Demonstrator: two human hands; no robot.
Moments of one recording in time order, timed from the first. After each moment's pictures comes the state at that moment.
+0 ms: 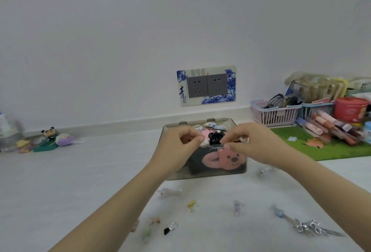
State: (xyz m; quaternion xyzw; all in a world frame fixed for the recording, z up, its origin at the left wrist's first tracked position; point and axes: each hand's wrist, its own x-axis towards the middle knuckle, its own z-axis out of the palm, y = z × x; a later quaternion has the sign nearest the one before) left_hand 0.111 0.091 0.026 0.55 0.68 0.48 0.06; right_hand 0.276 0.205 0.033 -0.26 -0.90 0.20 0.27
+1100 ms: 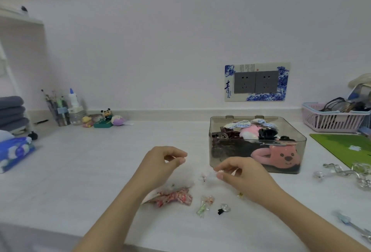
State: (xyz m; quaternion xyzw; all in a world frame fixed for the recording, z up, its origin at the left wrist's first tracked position) left_hand 0.025 -0.033 -0.018 0.43 0.79 0.44 0.05; right_hand 0.192 0.112 -0.035 -0.18 -0.89 0.34 0.26
